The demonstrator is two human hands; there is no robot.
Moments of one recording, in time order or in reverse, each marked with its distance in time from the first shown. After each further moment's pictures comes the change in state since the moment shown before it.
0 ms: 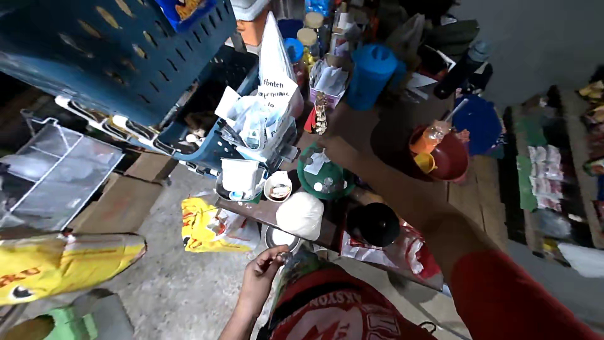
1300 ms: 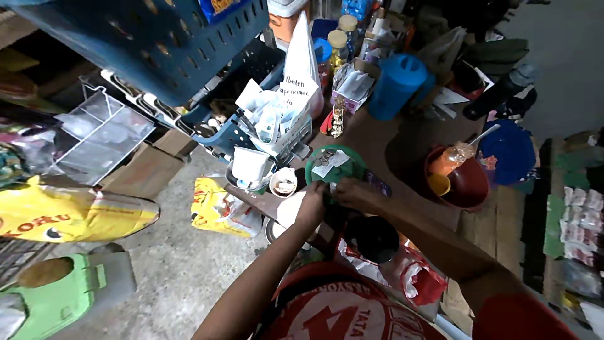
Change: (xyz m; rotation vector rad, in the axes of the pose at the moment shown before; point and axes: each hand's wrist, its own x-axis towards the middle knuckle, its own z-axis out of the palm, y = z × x) left_hand 0.145 0.049 0.117 0.825 -0.134 0.227; right_hand -0.086 0.022 0.021 -0.146 -0.295 -0.488
